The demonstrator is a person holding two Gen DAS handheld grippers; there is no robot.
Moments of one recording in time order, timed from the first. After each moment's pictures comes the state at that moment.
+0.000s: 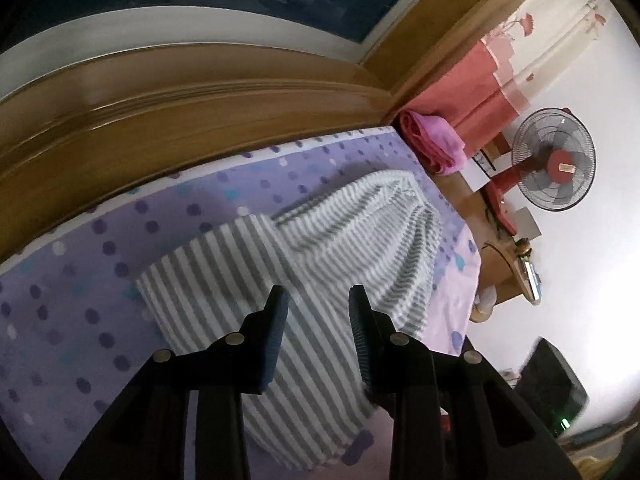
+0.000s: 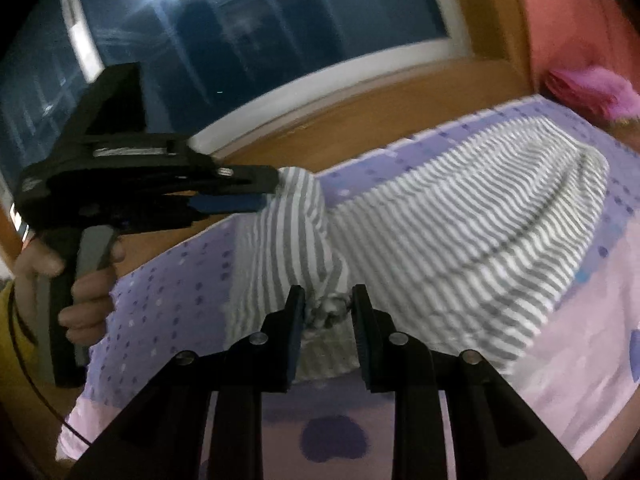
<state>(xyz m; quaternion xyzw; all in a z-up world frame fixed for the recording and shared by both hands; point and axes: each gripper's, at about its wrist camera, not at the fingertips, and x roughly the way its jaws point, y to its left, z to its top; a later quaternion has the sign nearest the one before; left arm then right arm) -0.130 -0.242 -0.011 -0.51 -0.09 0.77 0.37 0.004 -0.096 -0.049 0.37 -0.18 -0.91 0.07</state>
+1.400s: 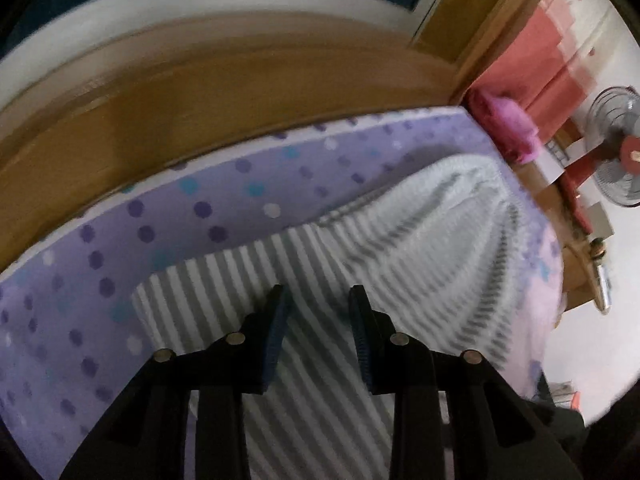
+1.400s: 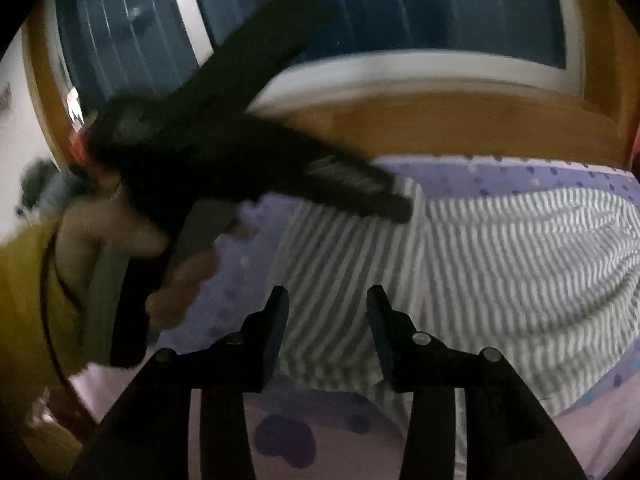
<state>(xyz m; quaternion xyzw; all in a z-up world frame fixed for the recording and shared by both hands) -0.159 -0.185 -0.067 -0.52 -0.02 0.81 0.27 -0.029 -0.117 -0.060 0.40 0.00 -0.89 0.22</state>
